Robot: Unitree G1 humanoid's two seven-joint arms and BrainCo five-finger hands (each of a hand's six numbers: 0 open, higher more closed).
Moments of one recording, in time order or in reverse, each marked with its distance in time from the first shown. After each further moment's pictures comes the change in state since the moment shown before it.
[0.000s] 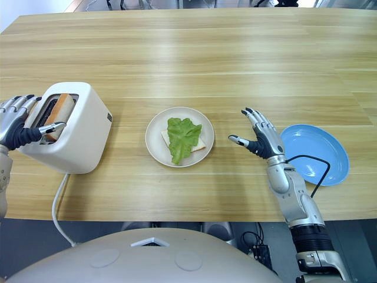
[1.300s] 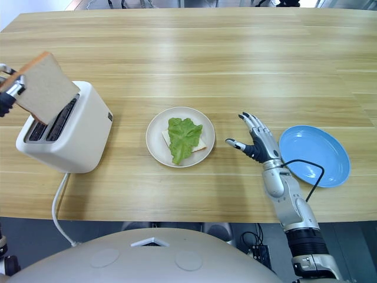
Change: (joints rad) left arm -0.247 -0.101 0.172 0.023 -0.489 -0.230 0.165; right arm 0.021 0.051 0.036 0.003 -0.019 0.005 -0.013
